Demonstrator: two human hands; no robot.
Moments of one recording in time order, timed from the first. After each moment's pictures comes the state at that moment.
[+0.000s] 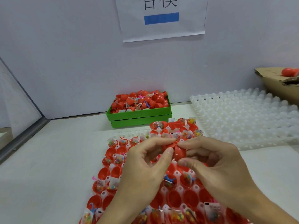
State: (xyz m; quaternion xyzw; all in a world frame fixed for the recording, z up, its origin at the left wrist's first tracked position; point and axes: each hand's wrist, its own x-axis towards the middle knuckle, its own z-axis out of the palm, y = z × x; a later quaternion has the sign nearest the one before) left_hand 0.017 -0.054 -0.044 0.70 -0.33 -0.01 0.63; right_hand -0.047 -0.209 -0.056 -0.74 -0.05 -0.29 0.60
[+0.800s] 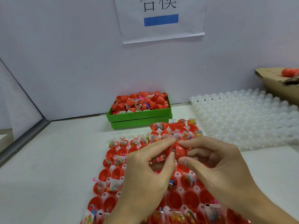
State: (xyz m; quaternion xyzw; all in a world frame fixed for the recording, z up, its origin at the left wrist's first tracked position) left_hand 0.013 -0.055 -0.051 0.73 -0.34 0.07 0.59; right_hand -0.050 -0.207 -0.050 -0.73 -0.05 -0.28 0.62
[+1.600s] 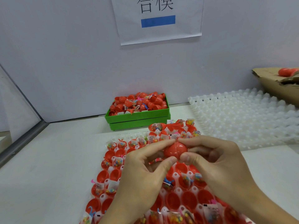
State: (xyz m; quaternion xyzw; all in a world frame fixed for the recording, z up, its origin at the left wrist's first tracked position) left_hand 0.015 -0.053 -0.046 0.70 -0.34 -0.01 0.62; right_hand -0.049 -0.211 -0.047 -0.72 -0.02 -0.28 0.63
